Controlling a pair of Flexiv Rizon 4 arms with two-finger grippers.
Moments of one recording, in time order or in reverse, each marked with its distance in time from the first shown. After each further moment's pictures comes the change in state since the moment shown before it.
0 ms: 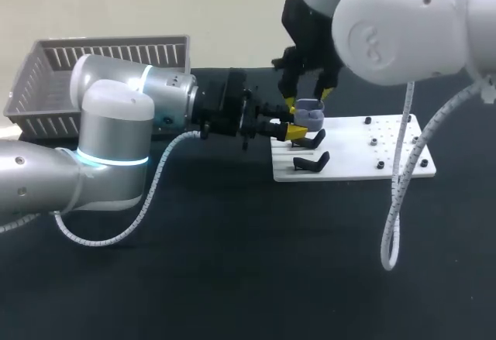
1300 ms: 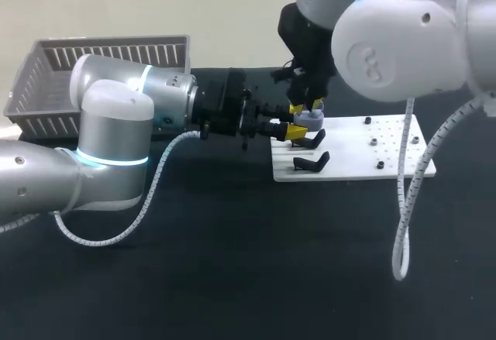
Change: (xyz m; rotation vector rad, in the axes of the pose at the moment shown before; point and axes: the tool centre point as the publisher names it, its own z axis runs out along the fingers) left arm 0.000 0.000 0.000 0.000 0.000 0.000; right arm 0.013 0.002 0.016 0.040 0.016 -0.072
